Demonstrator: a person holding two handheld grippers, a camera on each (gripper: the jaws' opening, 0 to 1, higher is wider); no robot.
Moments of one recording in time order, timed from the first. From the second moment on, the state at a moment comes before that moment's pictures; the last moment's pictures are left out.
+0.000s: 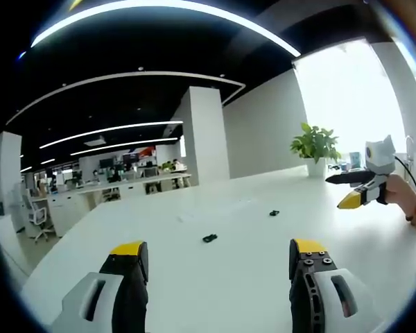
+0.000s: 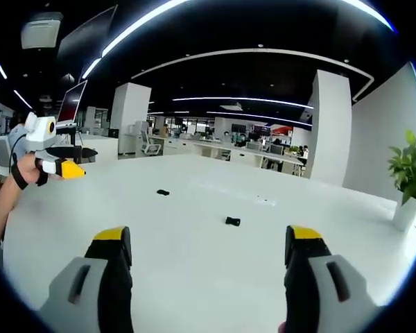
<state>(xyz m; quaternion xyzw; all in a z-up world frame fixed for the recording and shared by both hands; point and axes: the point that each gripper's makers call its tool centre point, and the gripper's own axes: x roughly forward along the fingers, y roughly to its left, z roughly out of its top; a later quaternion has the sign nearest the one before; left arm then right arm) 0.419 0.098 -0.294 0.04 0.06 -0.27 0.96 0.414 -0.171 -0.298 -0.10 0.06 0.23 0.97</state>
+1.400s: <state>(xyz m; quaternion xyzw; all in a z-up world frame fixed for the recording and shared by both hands) 0.420 0.095 -0.298 0.04 0.06 -0.27 0.96 0.417 -0.171 -0.294 -0.08 0.05 0.24 0.97</state>
